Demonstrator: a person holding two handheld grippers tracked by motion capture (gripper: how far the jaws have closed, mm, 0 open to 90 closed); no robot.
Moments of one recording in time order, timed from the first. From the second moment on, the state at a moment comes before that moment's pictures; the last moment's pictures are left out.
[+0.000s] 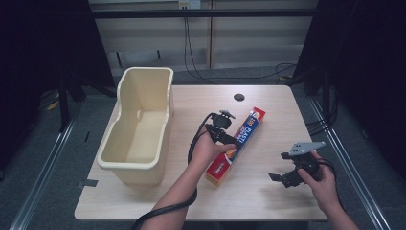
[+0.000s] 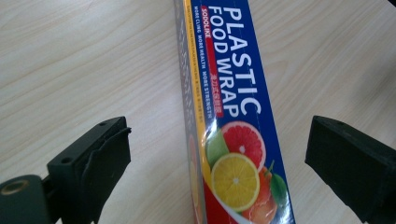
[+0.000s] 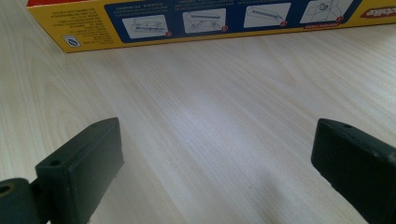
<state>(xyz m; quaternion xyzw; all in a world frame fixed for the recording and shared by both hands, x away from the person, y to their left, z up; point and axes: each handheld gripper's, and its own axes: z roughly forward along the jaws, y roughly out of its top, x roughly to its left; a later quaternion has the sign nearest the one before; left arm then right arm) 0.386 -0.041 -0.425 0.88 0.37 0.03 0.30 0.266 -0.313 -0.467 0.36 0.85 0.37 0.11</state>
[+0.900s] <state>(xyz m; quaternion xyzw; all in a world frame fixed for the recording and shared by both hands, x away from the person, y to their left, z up) 0.400 -0.076 -0.454 0.89 0.39 0.00 0.25 0.265 -0.313 -0.464 0.35 0.85 0.38 0.11</state>
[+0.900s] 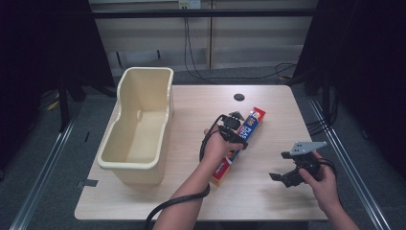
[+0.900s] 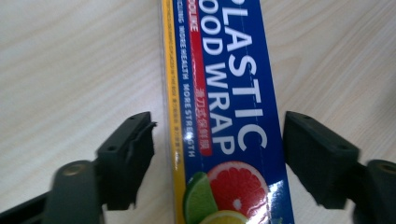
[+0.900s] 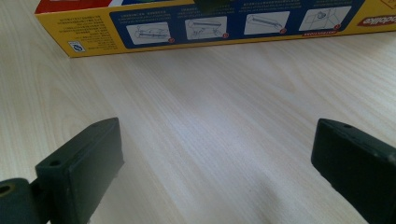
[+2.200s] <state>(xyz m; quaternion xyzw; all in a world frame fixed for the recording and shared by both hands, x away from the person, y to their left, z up) 0.399 -0.003 -0.348 0.89 0.42 -0.05 0.17 0.265 -0.313 -0.464 0.35 0.84 0.39 0.11</state>
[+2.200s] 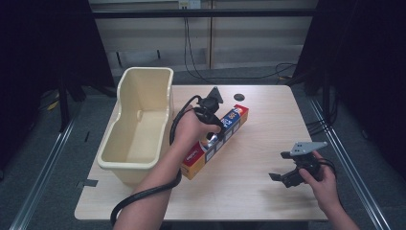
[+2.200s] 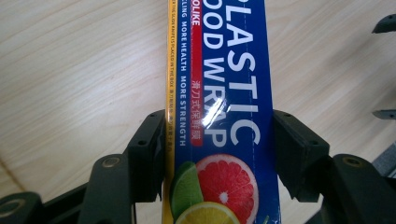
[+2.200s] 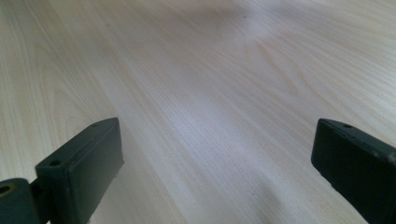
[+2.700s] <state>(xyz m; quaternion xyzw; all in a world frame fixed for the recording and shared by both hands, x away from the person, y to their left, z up) 0.399 0.028 -0.301 0.88 0.45 -0.06 0.17 0.264 -0.313 -0.463 0.35 0.84 0.39 0.11</state>
